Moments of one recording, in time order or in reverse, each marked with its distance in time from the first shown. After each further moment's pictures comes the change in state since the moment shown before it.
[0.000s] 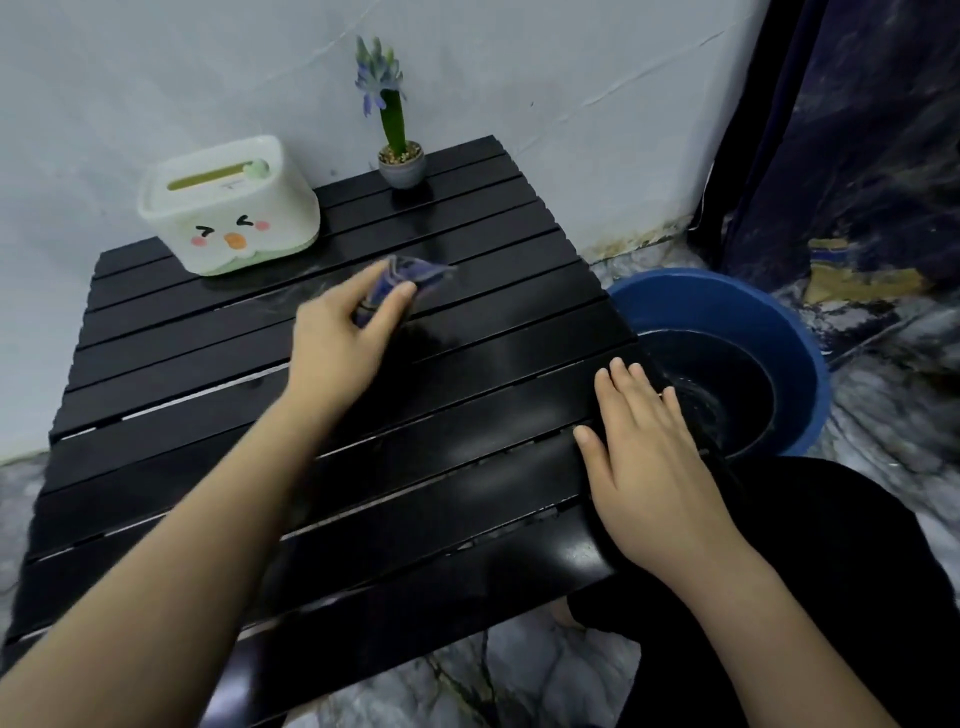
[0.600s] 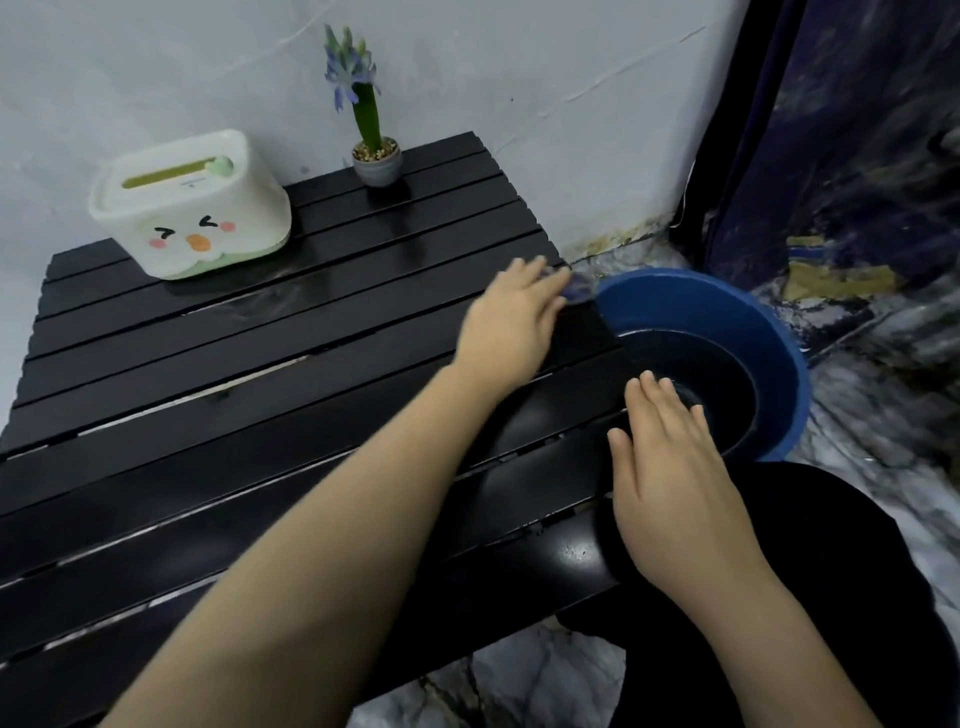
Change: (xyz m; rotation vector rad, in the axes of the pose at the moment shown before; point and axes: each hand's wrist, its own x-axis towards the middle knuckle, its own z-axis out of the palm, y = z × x) left_hand 0.019 0.077 0.139 0.167 -0.308 0.253; right_hand -0.006 0.013 -0.011 0.017 0.041 0.149
